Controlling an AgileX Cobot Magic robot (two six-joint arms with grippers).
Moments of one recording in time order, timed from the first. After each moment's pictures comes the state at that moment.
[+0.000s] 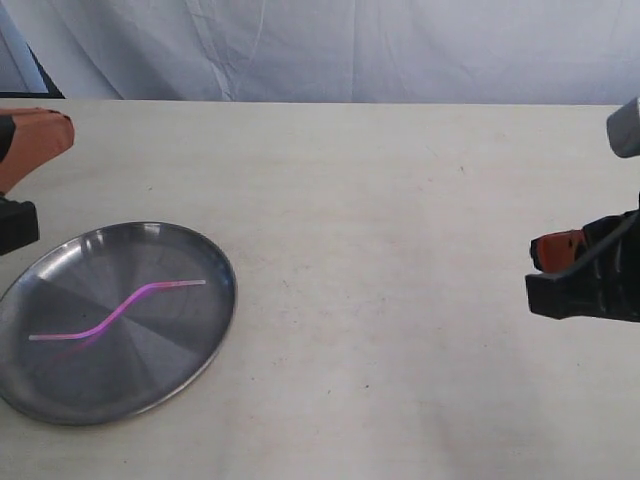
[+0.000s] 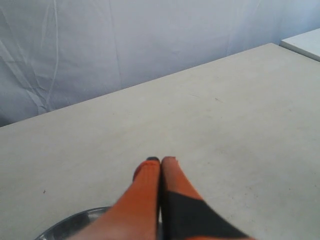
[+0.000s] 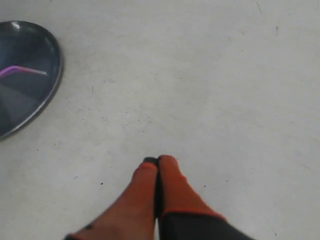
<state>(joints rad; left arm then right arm) -0.35 0.73 -0.56 -0.88 0.32 0.90 0.46 0.80 -0.58 -0.10 0.59 0.29</state>
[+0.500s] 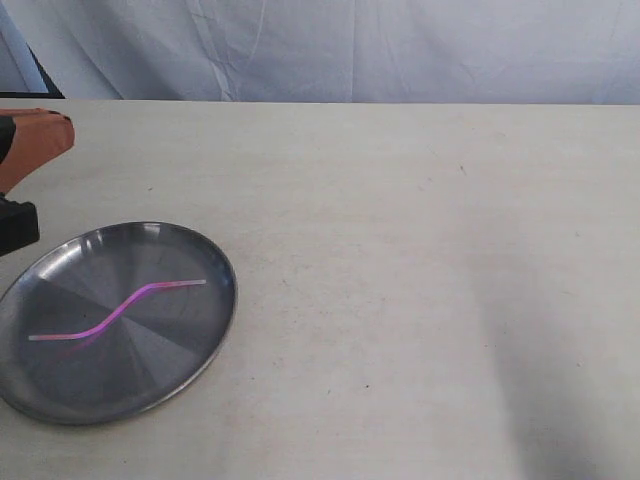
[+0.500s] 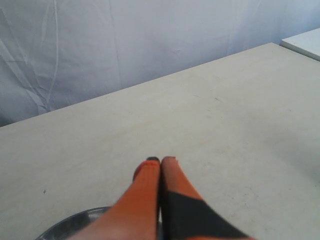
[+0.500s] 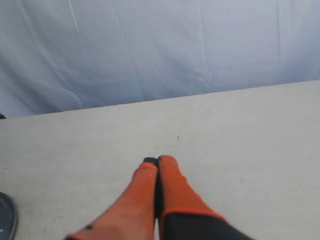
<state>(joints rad) -0.35 0.73 -0.56 -0.88 0.32 0.90 0.07 0.37 -0.58 -0.08 0.59 0.29</state>
